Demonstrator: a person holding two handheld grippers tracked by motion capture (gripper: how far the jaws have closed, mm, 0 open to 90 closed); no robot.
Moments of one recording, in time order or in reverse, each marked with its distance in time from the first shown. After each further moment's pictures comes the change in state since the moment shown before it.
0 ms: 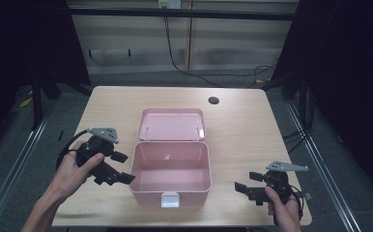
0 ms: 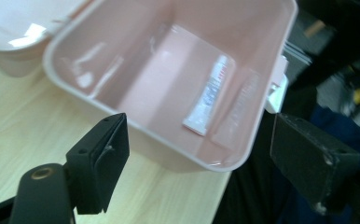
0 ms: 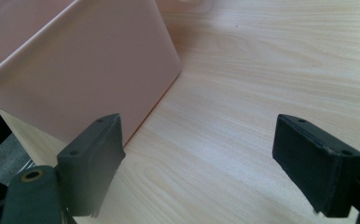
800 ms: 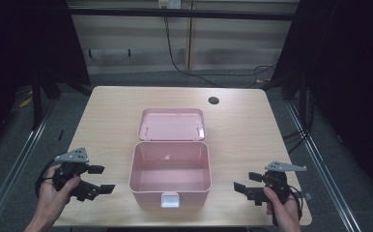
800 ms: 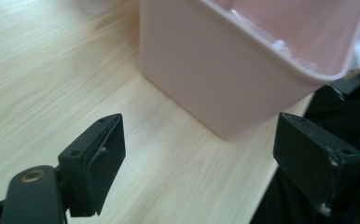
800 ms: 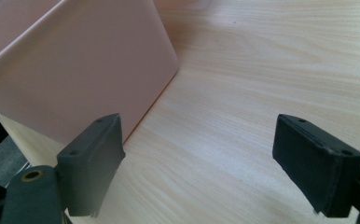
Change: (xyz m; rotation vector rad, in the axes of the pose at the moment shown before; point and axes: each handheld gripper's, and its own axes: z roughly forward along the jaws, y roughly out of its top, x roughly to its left) left arm 0.020 -0.096 0.008 -0.156 0.137 -0.124; right arm 0.000 -0.002 0.004 0.003 -0.012 0.006
